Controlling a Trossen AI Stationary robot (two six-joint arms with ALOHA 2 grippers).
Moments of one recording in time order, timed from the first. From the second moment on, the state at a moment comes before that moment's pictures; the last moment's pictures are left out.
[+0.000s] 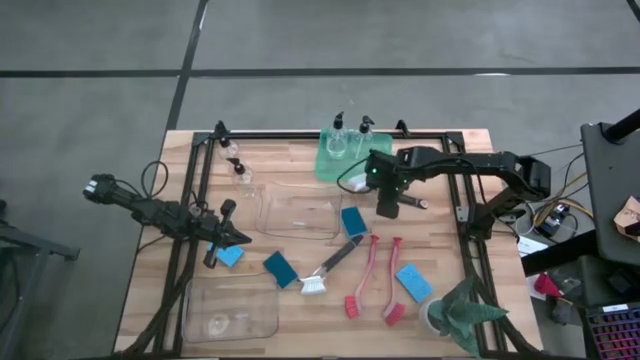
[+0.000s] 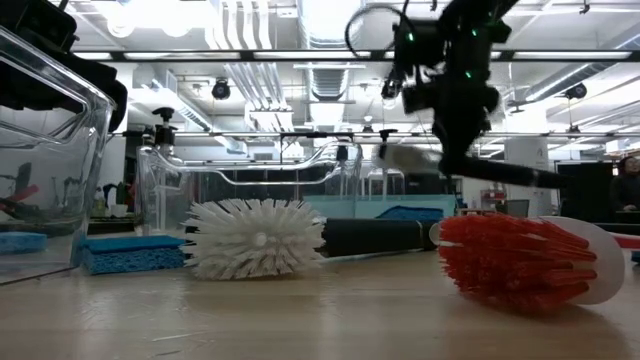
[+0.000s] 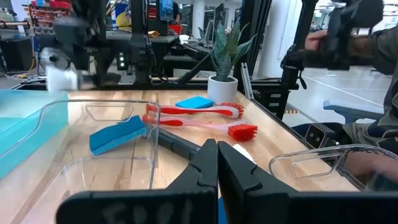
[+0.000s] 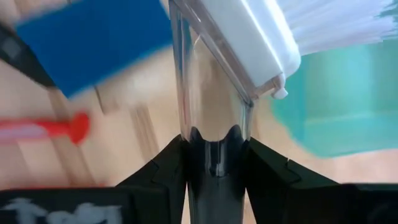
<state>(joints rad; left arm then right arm) -0.39 0.17 0.01 0.07 -0.17 -0.09 -0.29 1.52 1.11 -0.92 0.00 -0.03</state>
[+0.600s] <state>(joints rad) -0.39 0.17 0.01 0.07 -0.17 -0.09 -0.24 1.53 1.40 -0.47 -0.11 0.01</state>
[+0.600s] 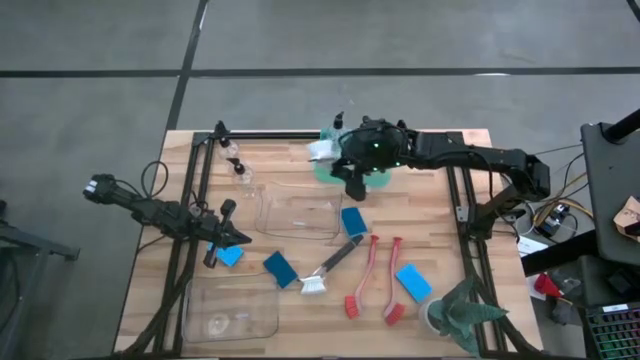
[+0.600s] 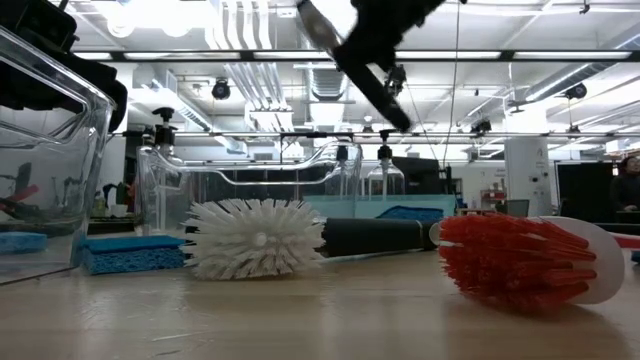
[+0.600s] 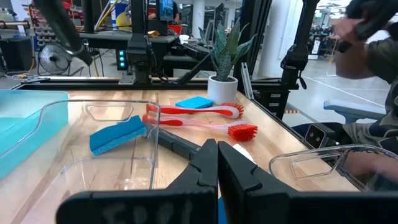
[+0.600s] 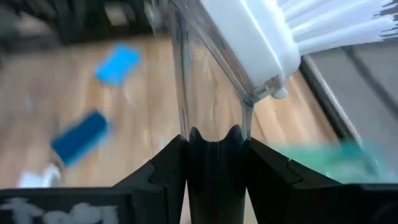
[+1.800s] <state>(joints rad) -0.39 0.17 0.01 0.07 -0.17 -0.09 -0.15 2.10 1.69 -0.47 -0.16 -0.02</state>
